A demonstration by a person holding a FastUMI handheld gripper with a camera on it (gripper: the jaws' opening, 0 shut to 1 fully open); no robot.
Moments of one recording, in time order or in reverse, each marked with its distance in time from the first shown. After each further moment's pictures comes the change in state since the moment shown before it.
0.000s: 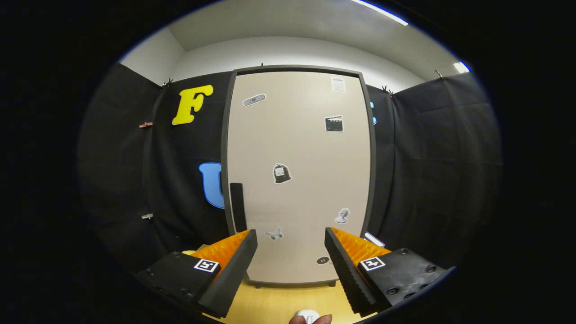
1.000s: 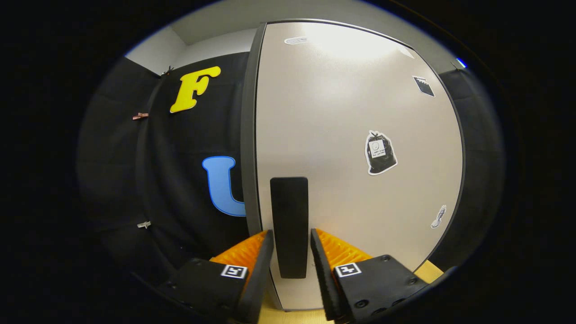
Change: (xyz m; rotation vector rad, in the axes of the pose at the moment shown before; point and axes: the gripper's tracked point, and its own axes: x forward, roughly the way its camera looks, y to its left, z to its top) arm 0.182 0.103 -0.055 0.030 0.019 0.018
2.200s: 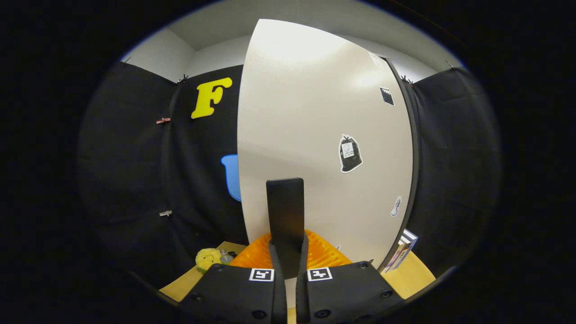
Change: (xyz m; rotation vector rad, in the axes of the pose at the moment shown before) arm -0.150 -0.051 0.008 -0.009 0.013 0.119
